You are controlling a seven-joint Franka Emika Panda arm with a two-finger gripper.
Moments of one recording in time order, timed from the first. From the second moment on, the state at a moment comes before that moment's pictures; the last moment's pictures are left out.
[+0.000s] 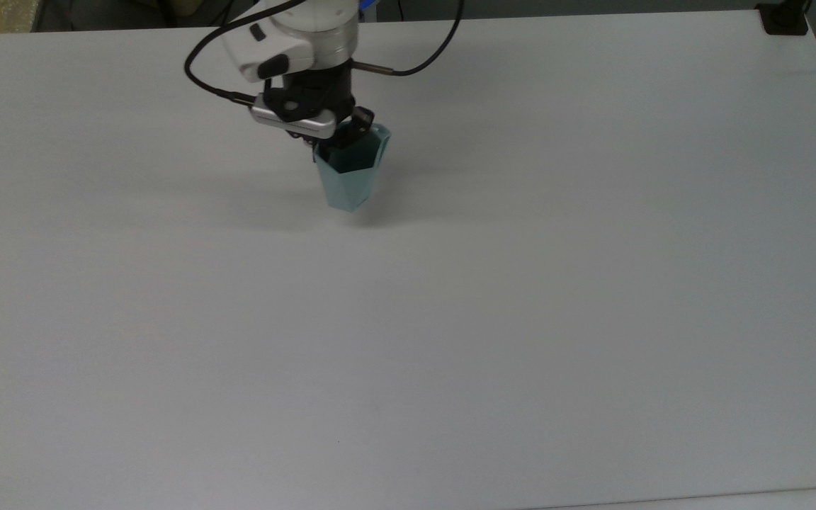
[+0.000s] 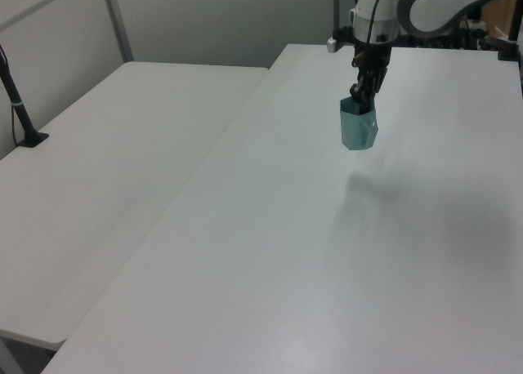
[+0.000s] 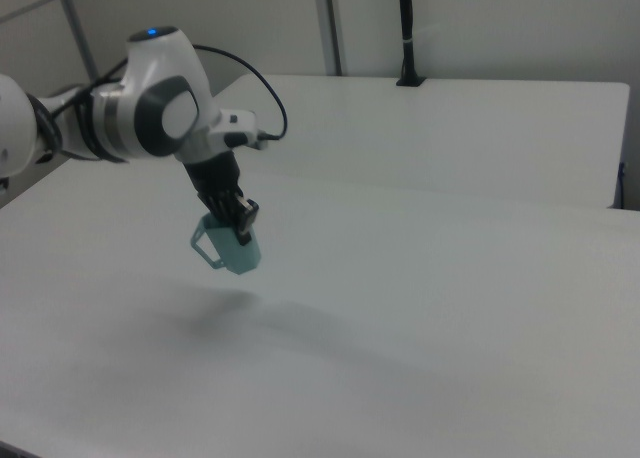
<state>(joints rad) 0.39 0.05 -0.17 -1.97 -0.08 2.13 0.39</state>
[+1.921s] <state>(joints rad) 0.29 0.03 -0.17 -2.04 -0.01 2.21 0.32</state>
